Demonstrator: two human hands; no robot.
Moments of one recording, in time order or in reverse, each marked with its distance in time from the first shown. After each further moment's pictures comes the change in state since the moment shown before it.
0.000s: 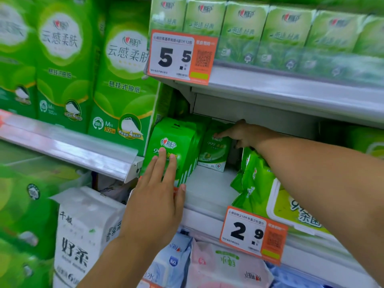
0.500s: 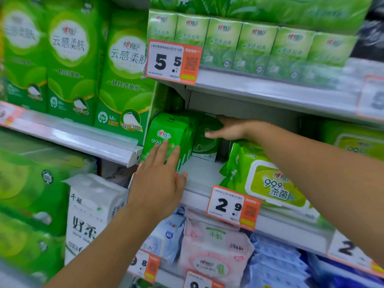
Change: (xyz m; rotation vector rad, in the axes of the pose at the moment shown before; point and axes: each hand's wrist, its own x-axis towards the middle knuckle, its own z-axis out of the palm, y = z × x) left_hand -0.003 0.028 -0.029 0.030 -0.124 -0.015; right_hand -0.116 -0.018 -0.031 -0.554 -0.190 -0.338
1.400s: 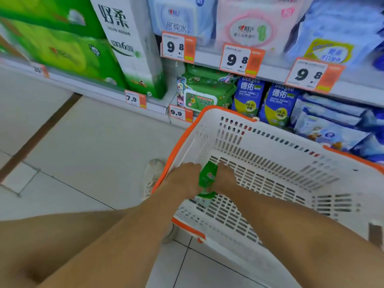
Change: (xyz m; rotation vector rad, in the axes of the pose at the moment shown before) left_hand -0.411 0.008 0.114 0.092 -1.255 -0.268; right_hand -0.406 0.002 0.584 0.300 -0.738 0.386
